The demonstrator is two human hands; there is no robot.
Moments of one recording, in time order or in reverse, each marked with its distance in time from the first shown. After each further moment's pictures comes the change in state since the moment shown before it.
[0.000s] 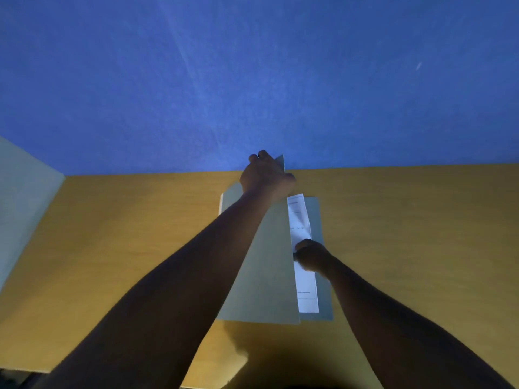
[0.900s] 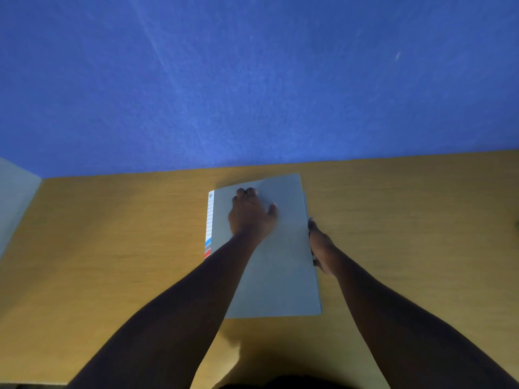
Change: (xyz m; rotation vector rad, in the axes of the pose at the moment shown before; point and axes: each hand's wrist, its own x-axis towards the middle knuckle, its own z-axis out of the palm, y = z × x) left_hand -0.028 -0.050 0.087 -0.033 0.063 0.048; right_hand -0.007 0.027 -0.020 0.790 0.041 0.133
